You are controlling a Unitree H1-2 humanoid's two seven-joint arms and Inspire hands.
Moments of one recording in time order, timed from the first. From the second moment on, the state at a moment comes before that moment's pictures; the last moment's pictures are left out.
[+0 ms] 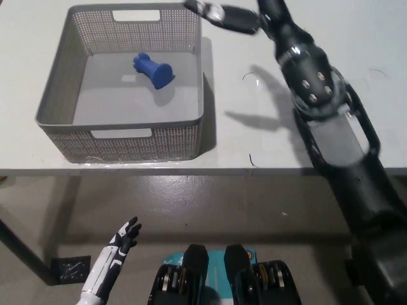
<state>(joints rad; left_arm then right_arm) -0.02 0.16 -0.05 0.29 0.09 -0.31 -0.09 -0.99 -0.08 0.11 0.56 -0.19 -0.18 0.00</state>
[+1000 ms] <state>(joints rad) 0.02 0.19 -0.01 0.29 0.05 -0.31 -0.10 0.01 -0.04 0.04 0.15 -0.03 -0.26 0.02</state>
